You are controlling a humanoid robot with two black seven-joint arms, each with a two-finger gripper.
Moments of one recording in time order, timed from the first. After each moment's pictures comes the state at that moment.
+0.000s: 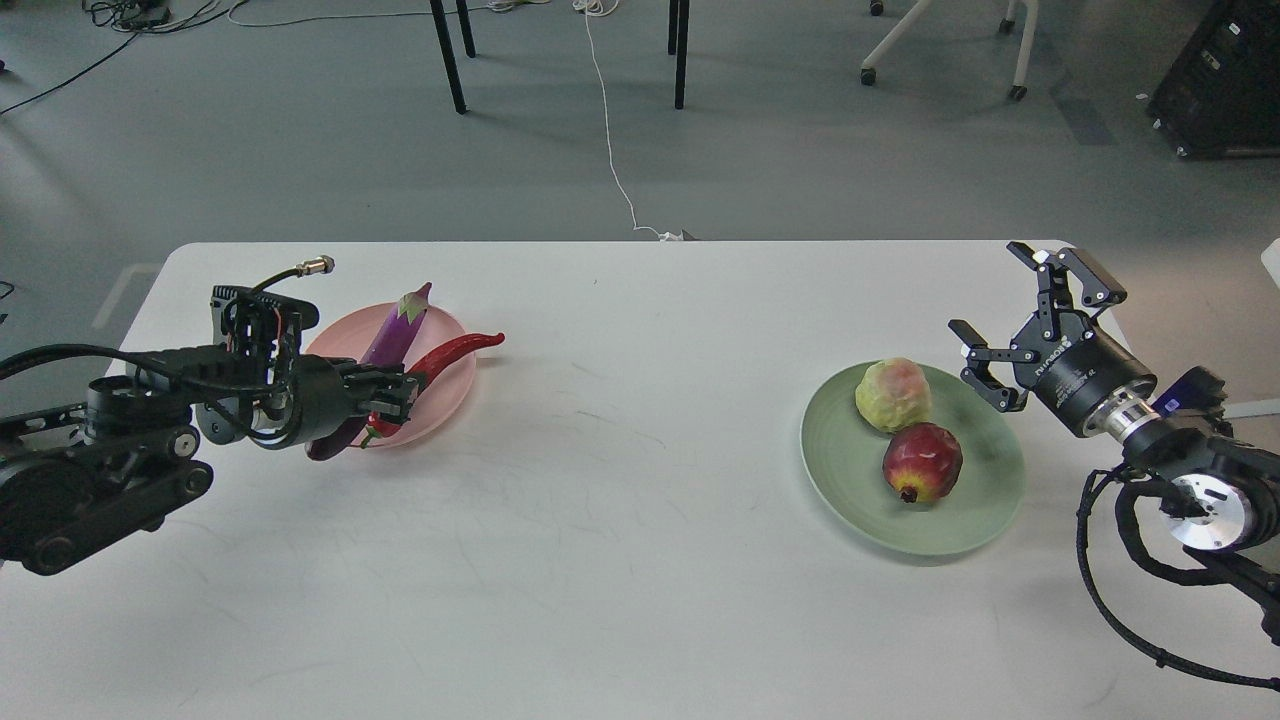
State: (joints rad) left arm -0.79 0.71 -0.26 -1.19 1.63 -0.22 -0.06; right arm 0.63 -0.67 0.29 0.97 0.11 0.39 0.49
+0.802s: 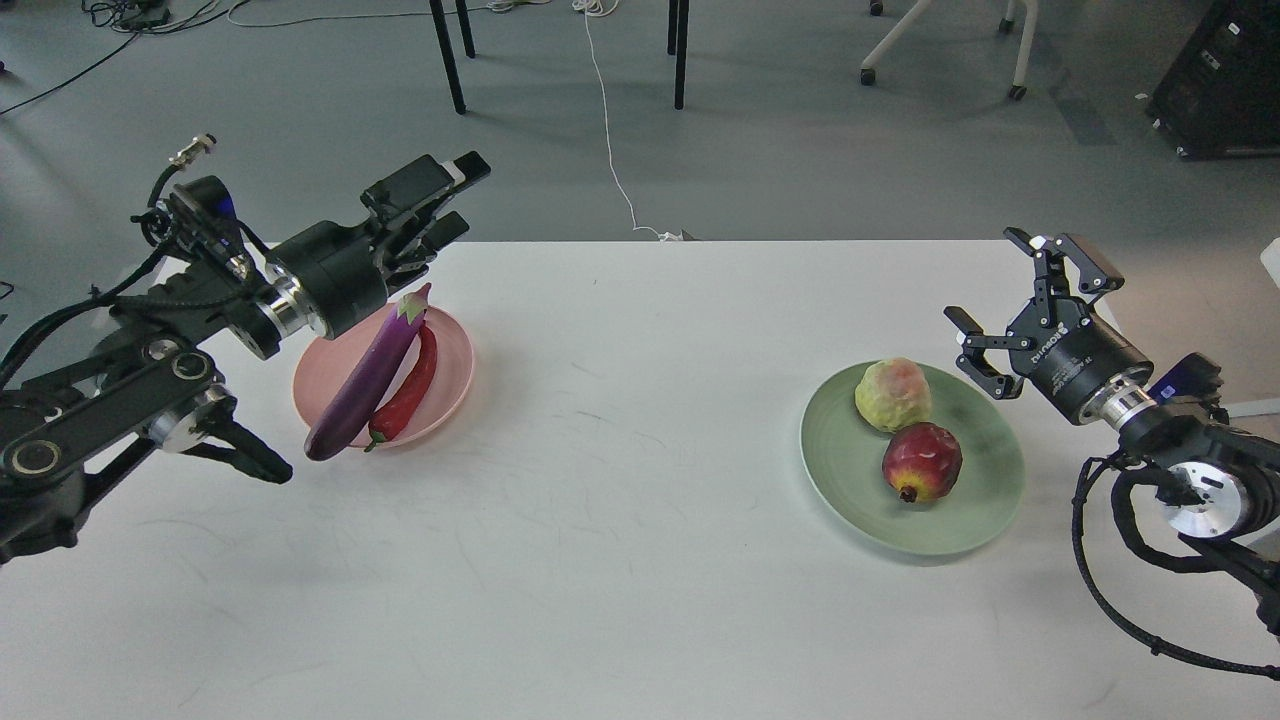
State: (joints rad) left arm -0.60 0.57 -0.70 -1.31 0.67 -0.05 -0.32; right arm 0.65 -0.66 0.28 1.00 0.11 0.38 0.49
